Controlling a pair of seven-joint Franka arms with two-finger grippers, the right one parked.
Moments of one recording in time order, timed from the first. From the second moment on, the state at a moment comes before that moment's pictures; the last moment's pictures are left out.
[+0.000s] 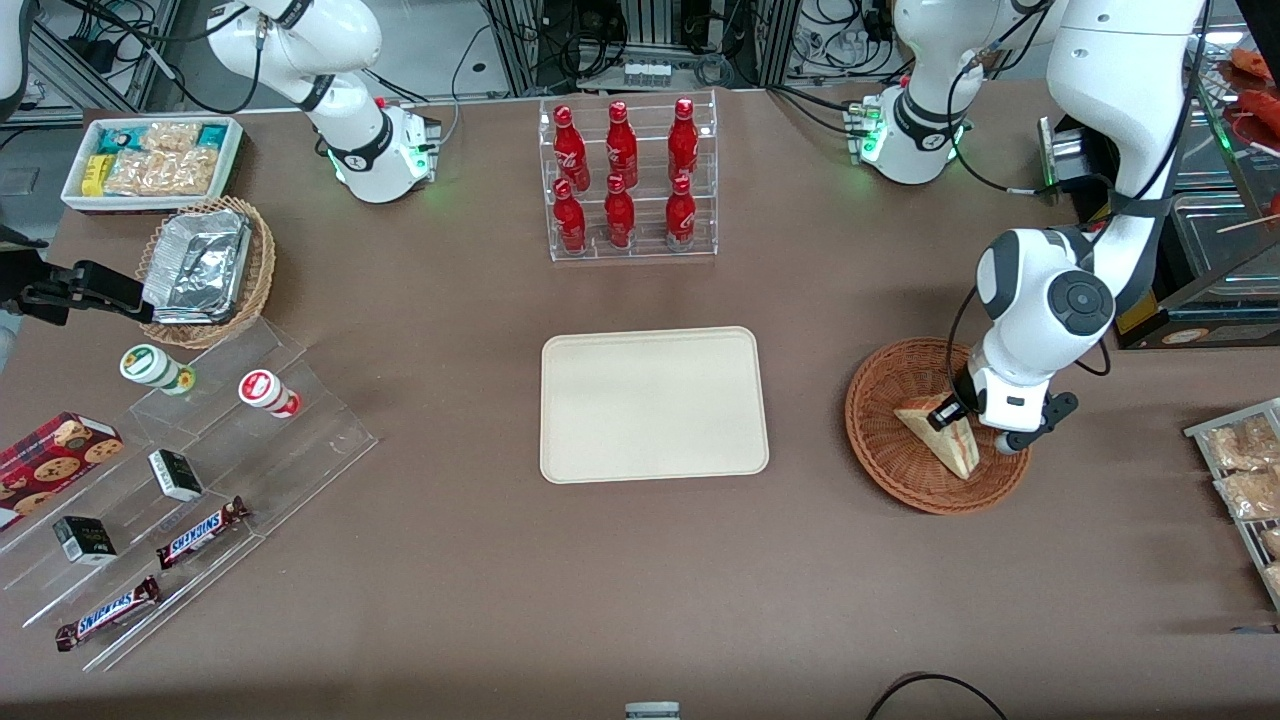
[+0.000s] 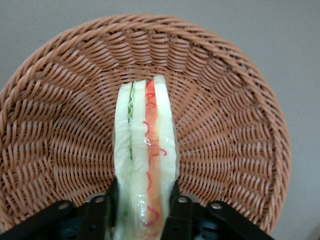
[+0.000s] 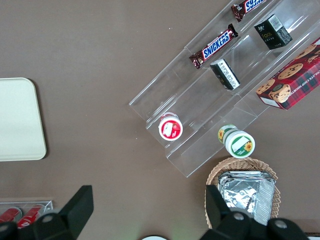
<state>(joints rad) -0.05 0.28 -0.06 -2.21 0.00 2.57 -0.69</state>
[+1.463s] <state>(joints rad) -0.61 0.50 -0.09 -1.51 0.07 1.86 -0.76</state>
